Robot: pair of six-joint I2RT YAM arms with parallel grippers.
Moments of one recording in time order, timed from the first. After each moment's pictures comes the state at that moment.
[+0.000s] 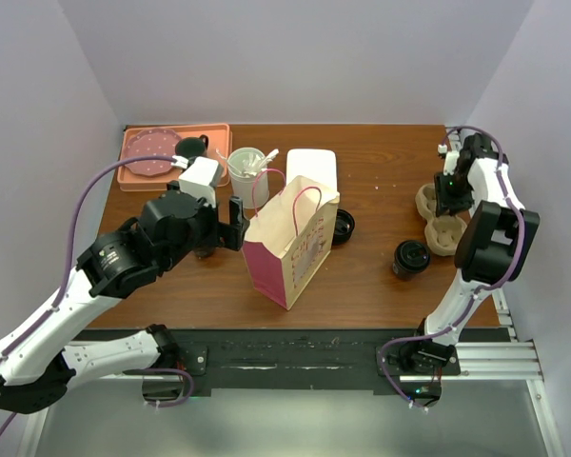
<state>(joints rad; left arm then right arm) -0.89 0.95 1.33 -0.85 -0.42 -0.36 -0.30 1.91 1.56 -0.90 -0.02 -0.31</state>
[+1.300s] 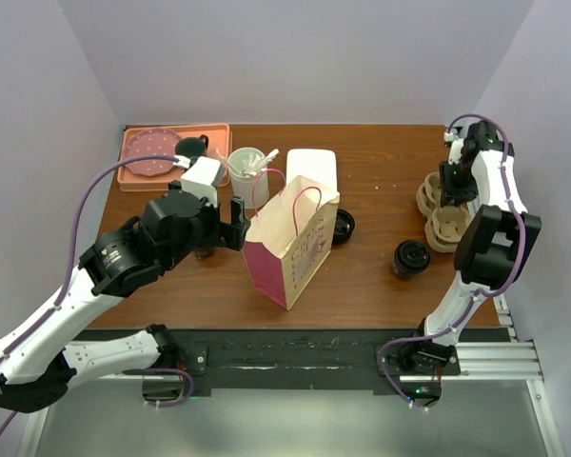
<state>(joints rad) -0.89 0.96 1.33 -0.85 -0.42 -0.36 -0.29 1.89 1.66 -0.98 0.01 -0.26</state>
